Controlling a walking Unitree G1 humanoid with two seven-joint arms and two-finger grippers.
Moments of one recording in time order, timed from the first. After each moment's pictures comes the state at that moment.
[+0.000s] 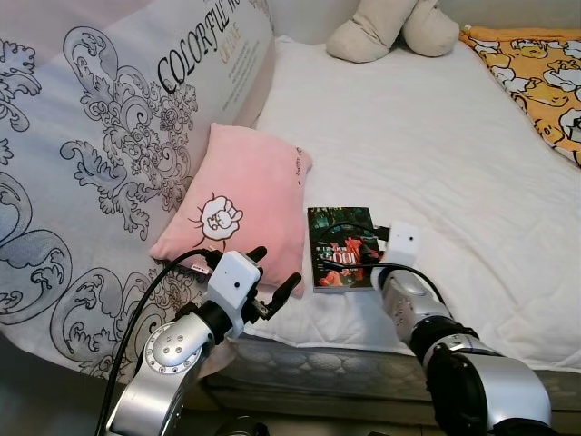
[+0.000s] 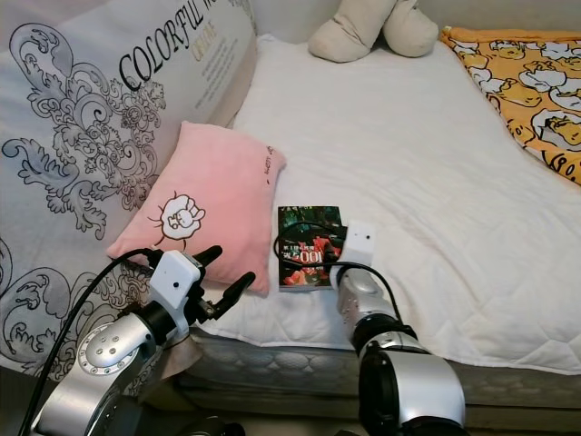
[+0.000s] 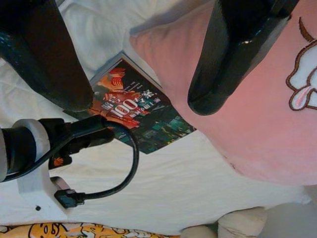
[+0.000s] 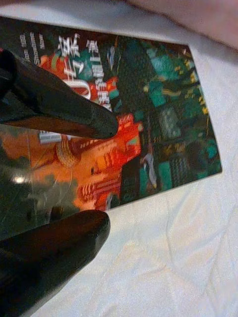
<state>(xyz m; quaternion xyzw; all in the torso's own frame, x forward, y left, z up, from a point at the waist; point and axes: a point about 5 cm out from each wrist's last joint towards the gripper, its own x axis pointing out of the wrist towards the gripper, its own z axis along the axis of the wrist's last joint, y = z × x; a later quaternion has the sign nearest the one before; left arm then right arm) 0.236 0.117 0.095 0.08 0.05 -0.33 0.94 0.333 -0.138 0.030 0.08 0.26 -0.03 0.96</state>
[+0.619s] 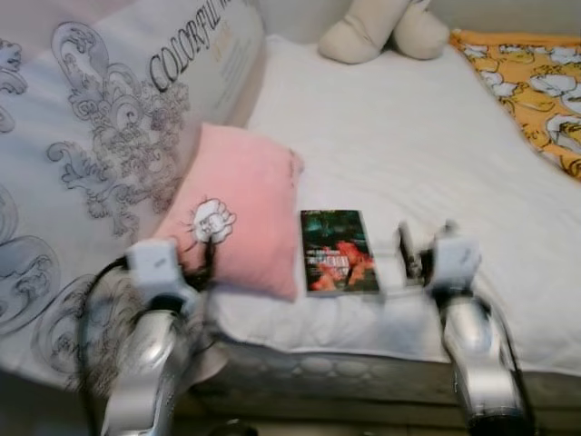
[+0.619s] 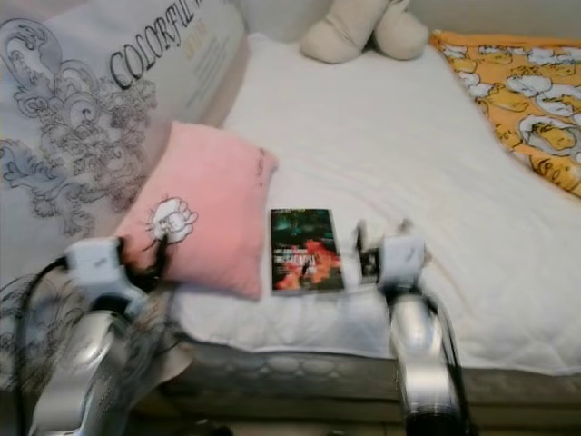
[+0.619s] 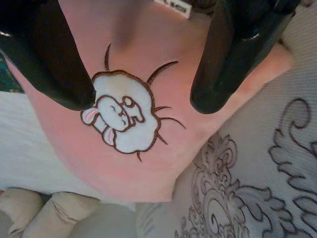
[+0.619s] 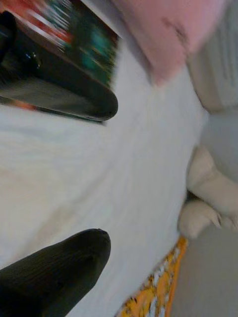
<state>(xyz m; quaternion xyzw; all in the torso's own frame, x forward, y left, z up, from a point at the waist) 0.243 0.179 0.086 -0.04 0.03 0.03 1.00 0.258 -0.187 0.064 -0.12 0.00 0.03 0.99</state>
